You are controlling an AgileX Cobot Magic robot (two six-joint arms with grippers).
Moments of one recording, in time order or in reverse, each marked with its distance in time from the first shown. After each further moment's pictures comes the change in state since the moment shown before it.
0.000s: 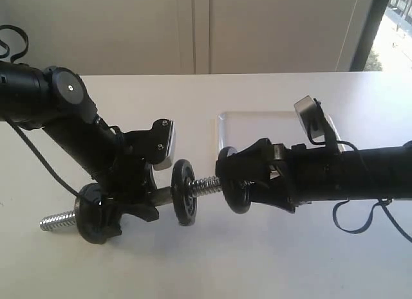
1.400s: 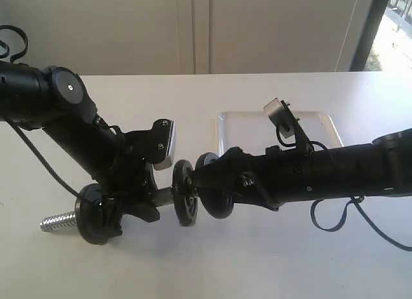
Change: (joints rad) left arm 0.000 0.000 0.000 -0.012 0.005 0.001; right arm 0.137 0.002 -0.041 0.032 -0.142 -0.024
